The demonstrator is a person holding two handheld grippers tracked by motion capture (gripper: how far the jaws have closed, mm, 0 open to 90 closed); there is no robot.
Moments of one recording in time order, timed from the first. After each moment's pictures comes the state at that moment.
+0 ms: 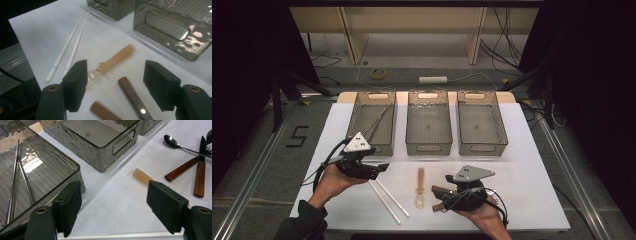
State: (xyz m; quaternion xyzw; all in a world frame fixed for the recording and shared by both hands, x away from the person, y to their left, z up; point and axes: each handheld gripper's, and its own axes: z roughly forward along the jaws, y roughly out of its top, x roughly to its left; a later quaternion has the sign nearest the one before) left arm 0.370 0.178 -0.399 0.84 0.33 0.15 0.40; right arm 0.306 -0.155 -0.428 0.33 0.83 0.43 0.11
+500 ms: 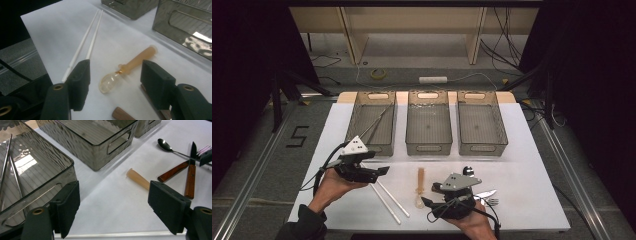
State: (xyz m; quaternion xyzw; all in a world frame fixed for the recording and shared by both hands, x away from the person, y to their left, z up) left arm 0.363 0.182 -0.406 0.83 0.34 0.13 0.43; right arm 0.291 -0.127 -0.435 0.31 0.84 0.43 0.10
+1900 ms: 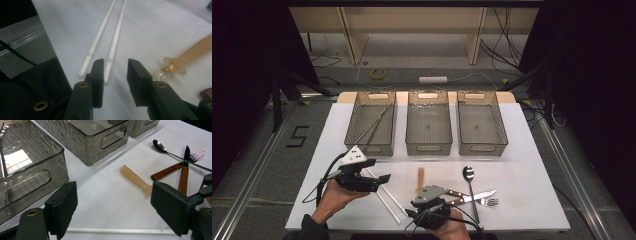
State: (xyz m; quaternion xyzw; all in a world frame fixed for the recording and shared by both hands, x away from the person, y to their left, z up) left arm 0.346 0.181 -0.425 0.81 0.36 0.12 0.45; right arm 0.282 -0.073 -0.473 0.28 0.88 0.38 0.07
